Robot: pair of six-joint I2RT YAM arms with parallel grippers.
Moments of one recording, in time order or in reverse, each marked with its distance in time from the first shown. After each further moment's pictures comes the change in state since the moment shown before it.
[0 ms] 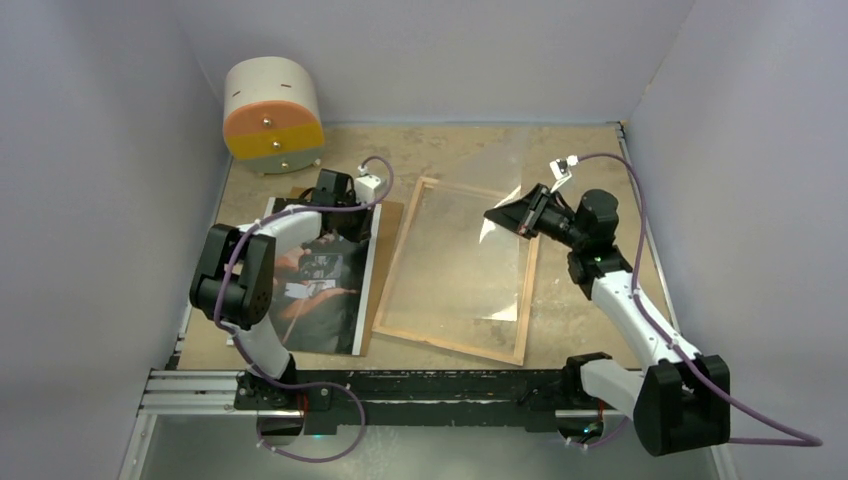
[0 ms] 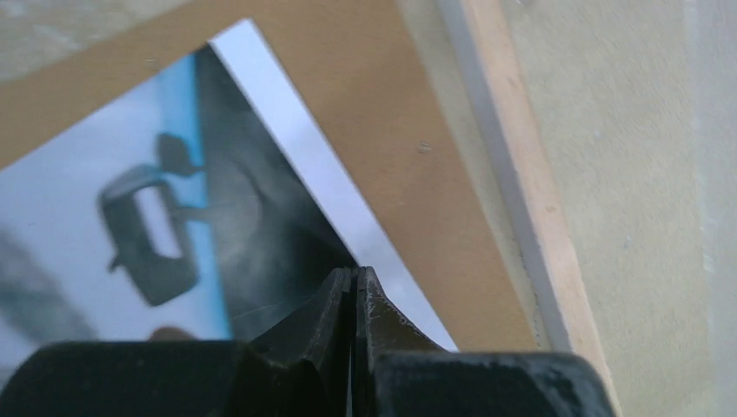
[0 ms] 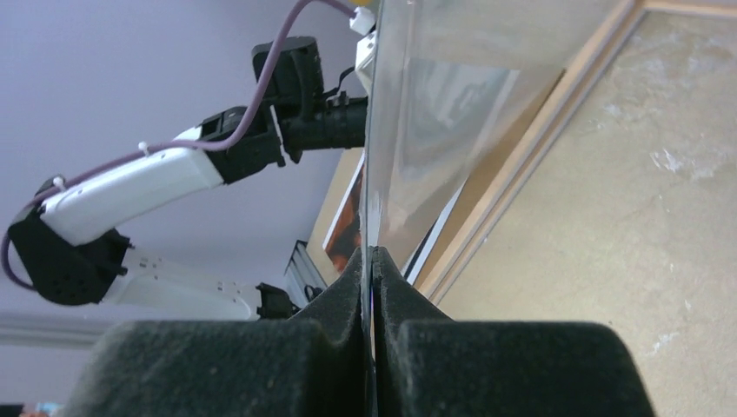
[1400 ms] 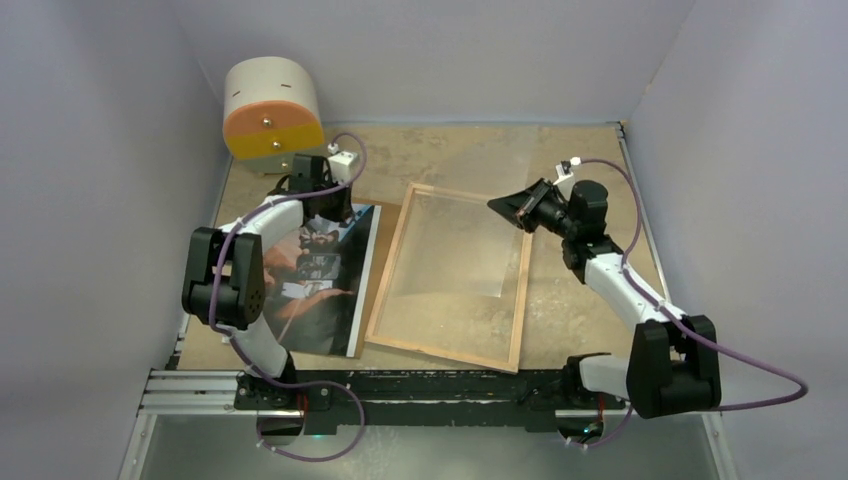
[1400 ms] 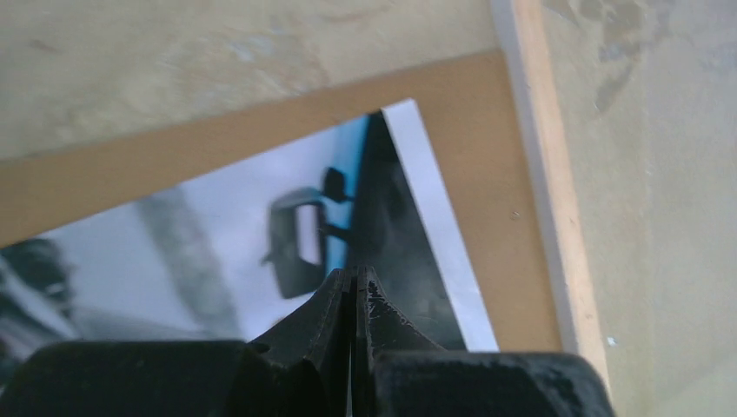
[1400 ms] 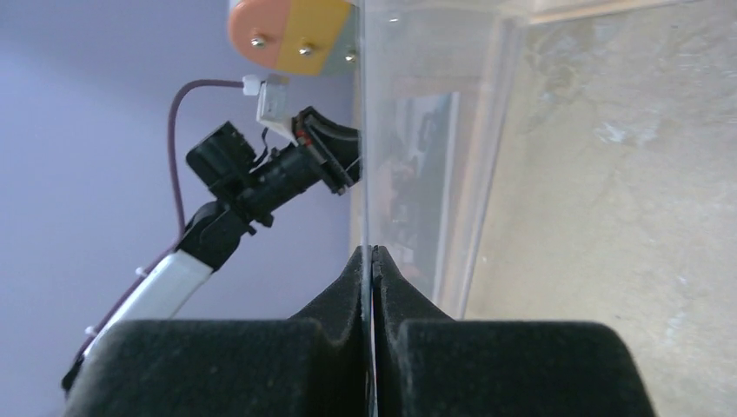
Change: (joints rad) left arm 0.108 -0.022 0.058 0.013 -0.019 -0.079; right arm -0.029 0.187 0.047 -0.018 0.124 0.189
